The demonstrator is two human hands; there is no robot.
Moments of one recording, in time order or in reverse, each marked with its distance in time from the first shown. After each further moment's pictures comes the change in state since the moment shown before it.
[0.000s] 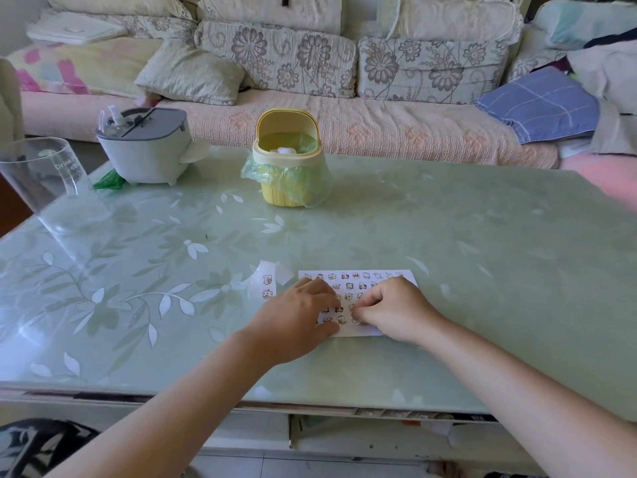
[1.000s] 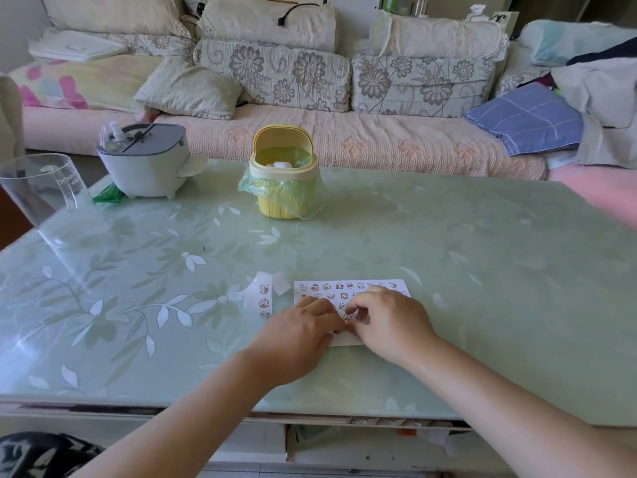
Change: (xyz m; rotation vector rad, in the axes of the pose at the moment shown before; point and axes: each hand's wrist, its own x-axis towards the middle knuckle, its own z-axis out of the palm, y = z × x) left_hand -0.006 0.005 0.014 0.031 0.132 0.163; right_hand -0.013 0.001 0.003 -0.493 0.211 -0.306
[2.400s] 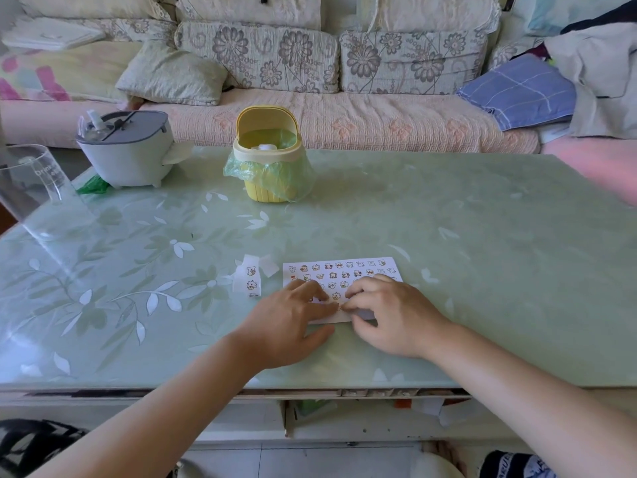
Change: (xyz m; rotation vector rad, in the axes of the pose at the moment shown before) left_hand -0.005 0.007 -0.004 0.037 -0.084 -0.018; right_hand -0.024 0.030 0.004 0.030 0.015 -0.282
